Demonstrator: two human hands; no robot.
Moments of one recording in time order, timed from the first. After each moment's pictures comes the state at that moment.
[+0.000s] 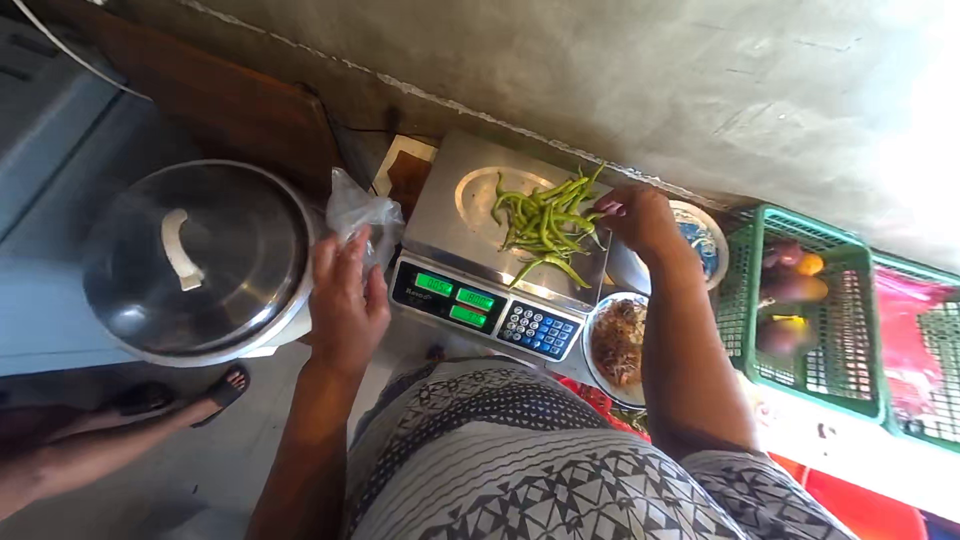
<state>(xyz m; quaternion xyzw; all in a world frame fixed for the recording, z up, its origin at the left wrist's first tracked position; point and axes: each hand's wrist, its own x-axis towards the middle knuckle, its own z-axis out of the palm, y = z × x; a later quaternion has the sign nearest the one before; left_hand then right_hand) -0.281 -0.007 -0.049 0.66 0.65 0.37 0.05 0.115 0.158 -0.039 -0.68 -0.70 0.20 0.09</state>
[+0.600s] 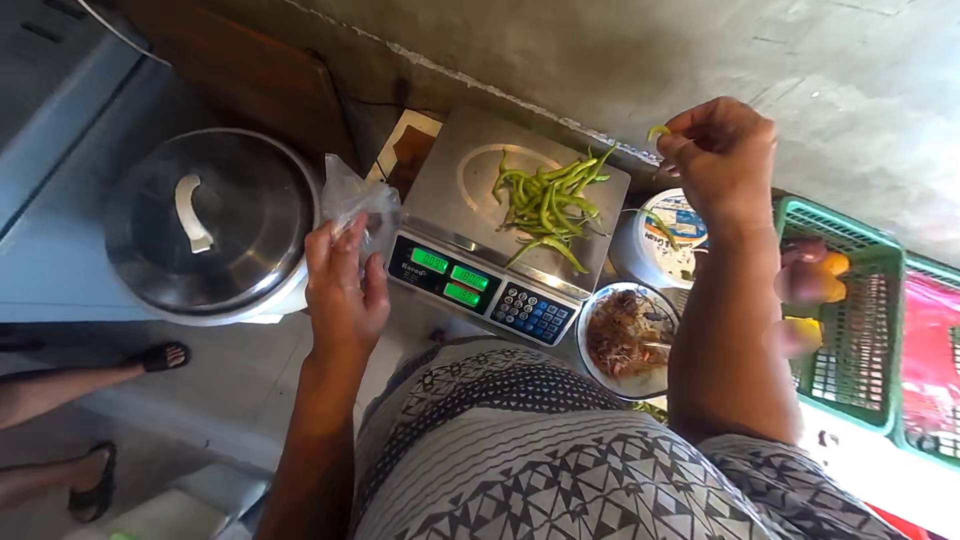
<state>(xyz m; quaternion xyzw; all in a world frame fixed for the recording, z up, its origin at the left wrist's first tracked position) -0.256 -0.035 -0.044 0.64 0.67 0.38 0.02 0.134 0.159 0.014 -0.59 -0.70 0.22 0.33</state>
